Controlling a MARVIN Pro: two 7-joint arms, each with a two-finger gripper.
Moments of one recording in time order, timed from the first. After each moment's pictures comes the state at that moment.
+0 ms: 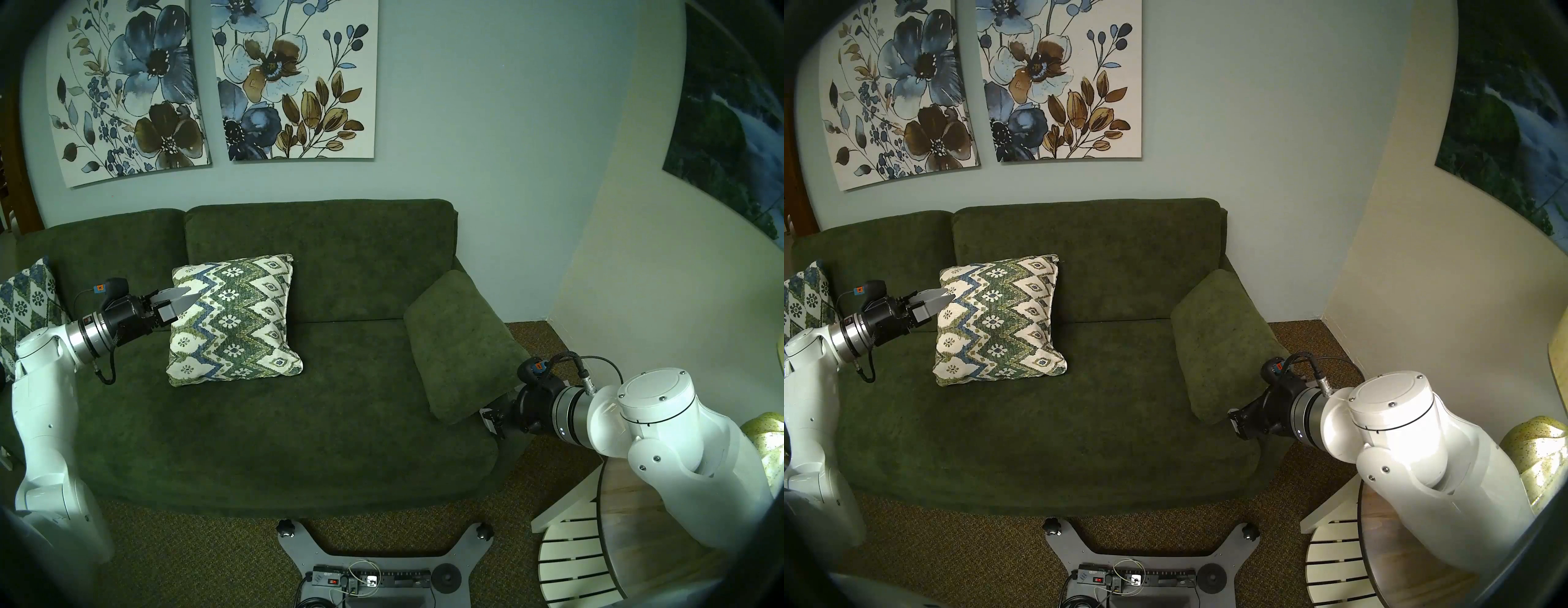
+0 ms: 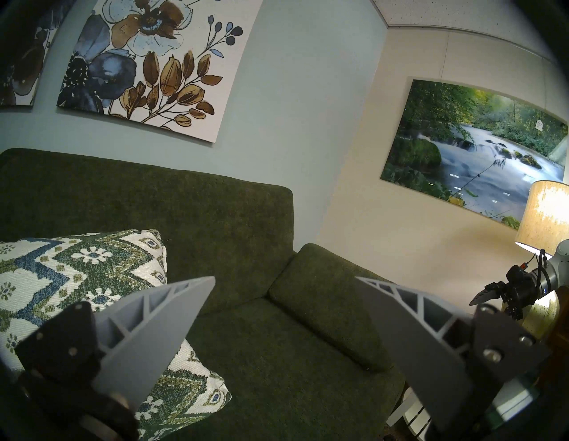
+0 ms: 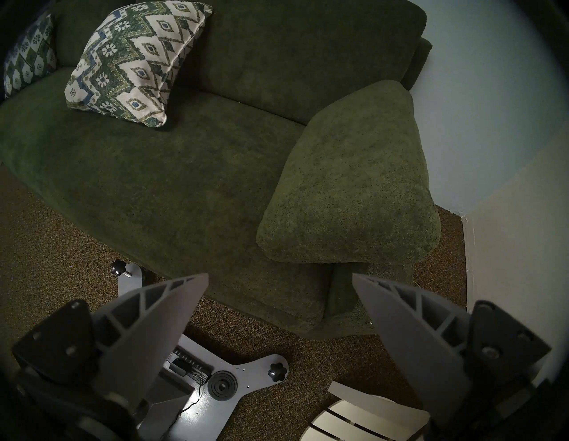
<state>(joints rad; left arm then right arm) 1.26 -0.93 -2.14 -1.02 -0.29 0.36 -1.47 -2.01 -0.64 1.57 -2.43 0.90 0.96 -0.27</state>
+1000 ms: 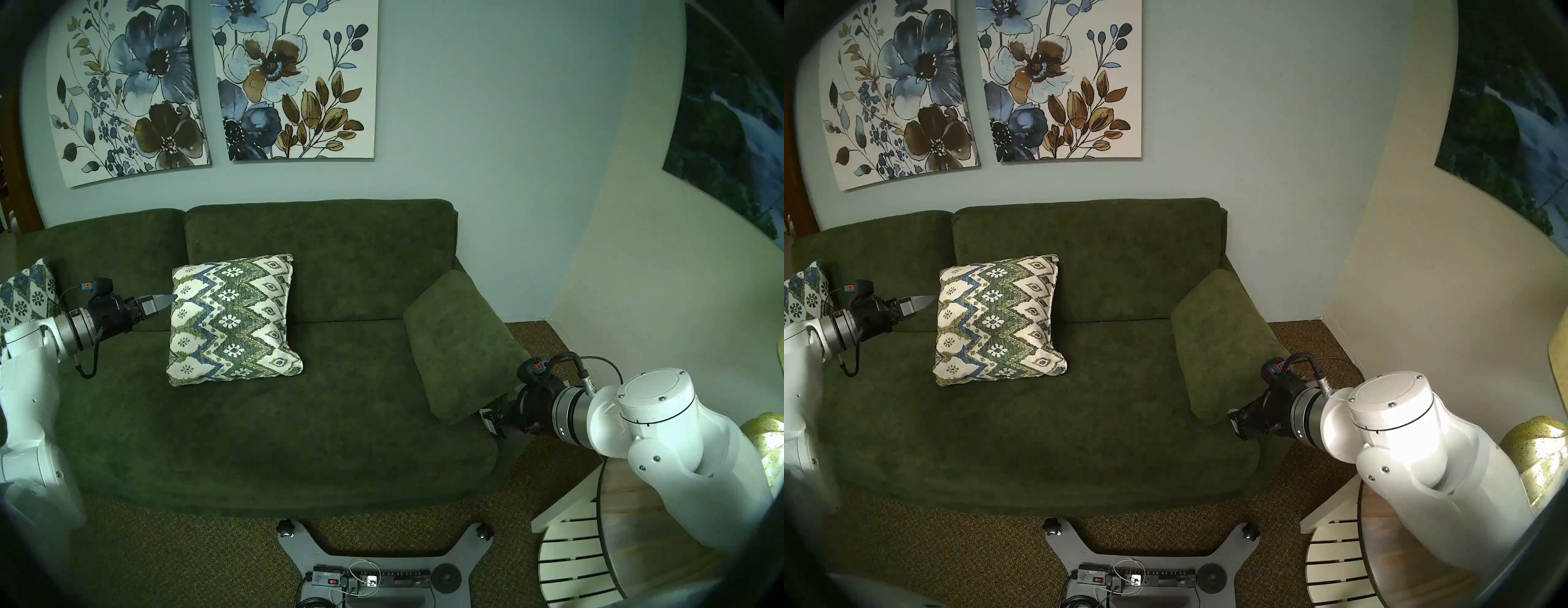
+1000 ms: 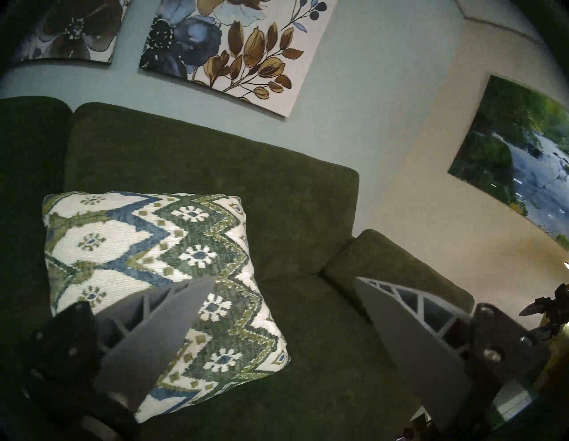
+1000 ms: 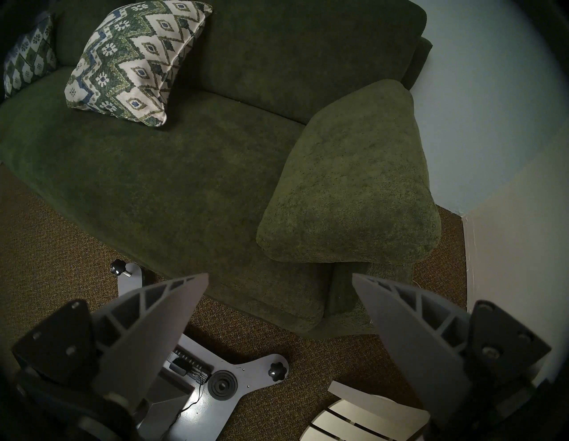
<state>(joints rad) 1.09 -0.79 -2.05 -0.74 -0.17 0.39 -1.33 -2.01 -0.64 1.57 -2.43 0.90 0.96 -0.27</state>
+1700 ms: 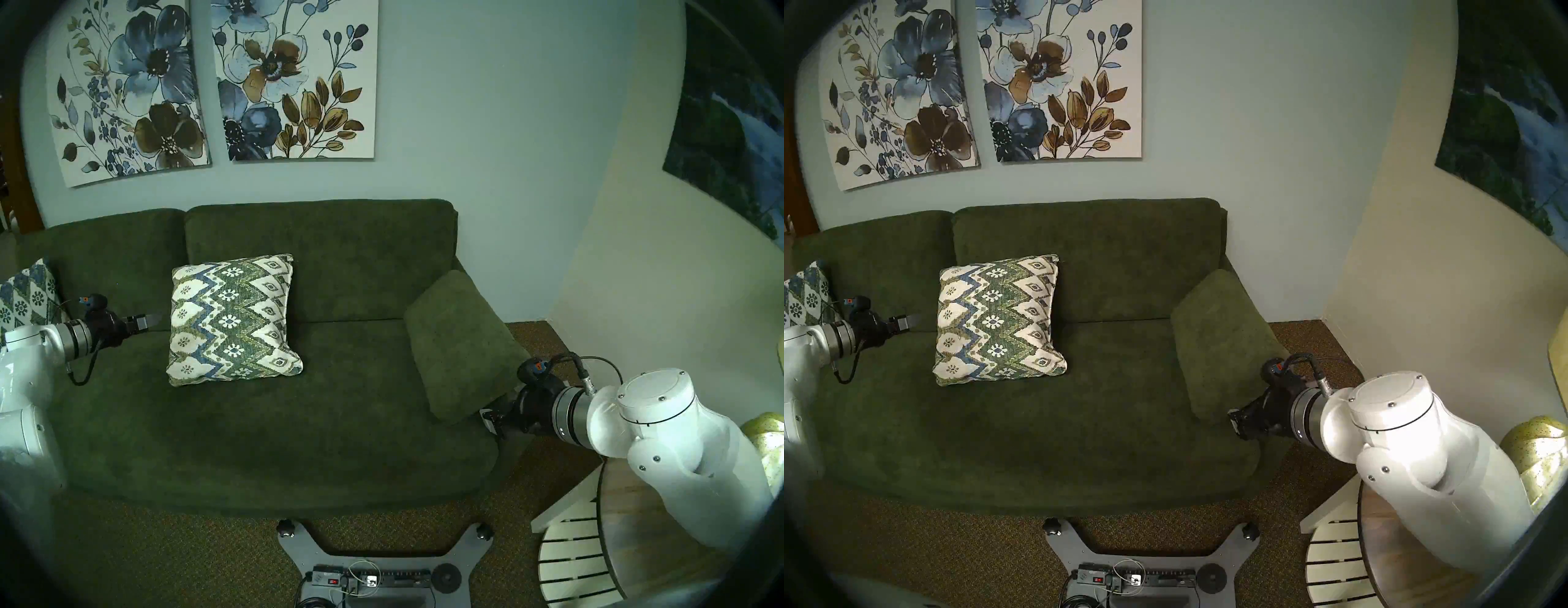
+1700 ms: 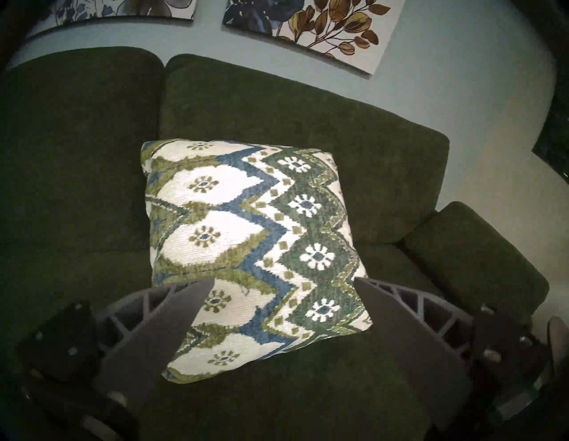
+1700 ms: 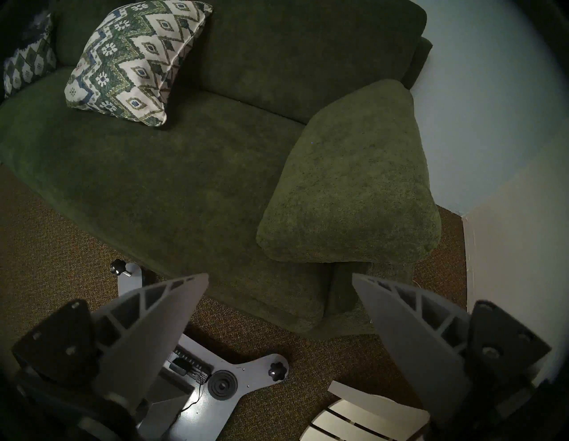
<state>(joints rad) 0.91 -0.73 -1.92 -0.42 -0.05 0.25 -1.14 -2.01 -0.64 1.57 -2.43 0.90 0.96 -0.27</state>
